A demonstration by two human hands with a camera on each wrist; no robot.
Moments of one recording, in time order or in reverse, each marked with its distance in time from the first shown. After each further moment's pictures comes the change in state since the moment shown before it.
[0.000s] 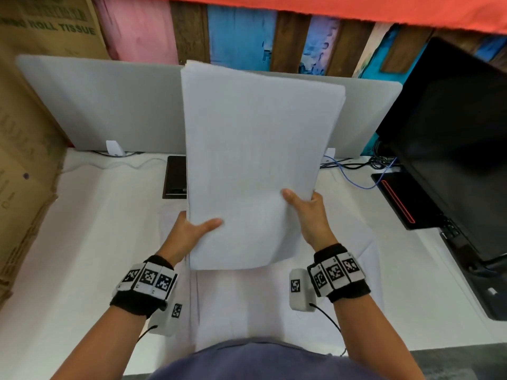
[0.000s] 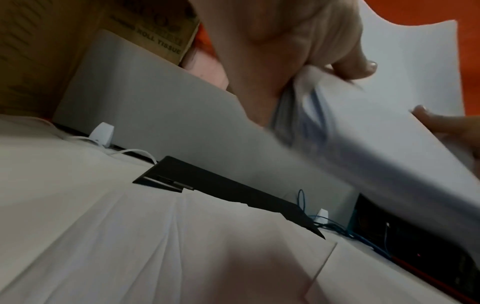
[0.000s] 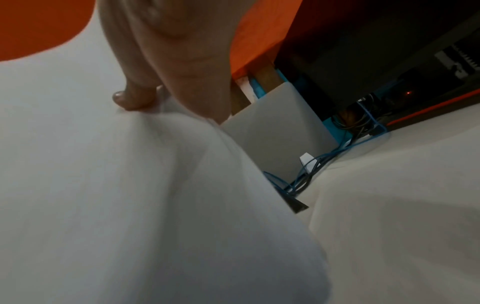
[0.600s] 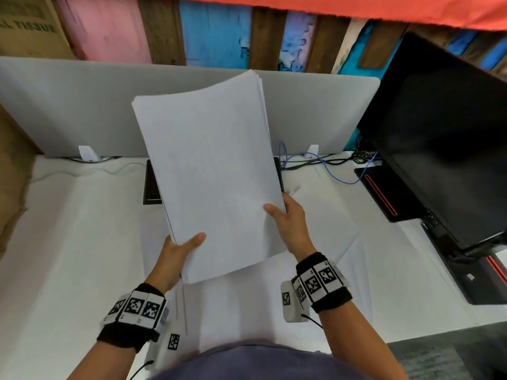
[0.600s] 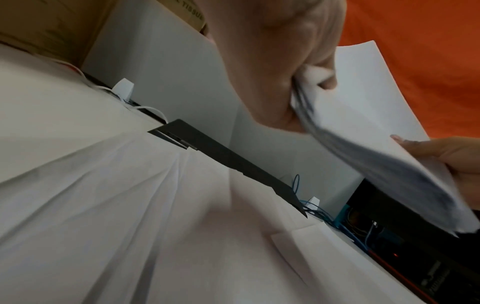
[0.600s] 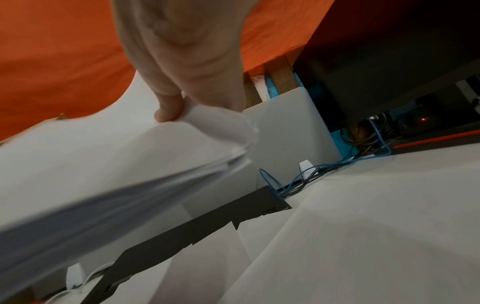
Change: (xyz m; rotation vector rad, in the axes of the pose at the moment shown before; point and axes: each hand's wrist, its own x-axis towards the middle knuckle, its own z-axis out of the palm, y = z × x) left_hand -0.010 -0.025 0.019 -0.184 0.078 -0.145; right_hand 0.002 0.029 -0.003 -0.185 0.033 -0.041
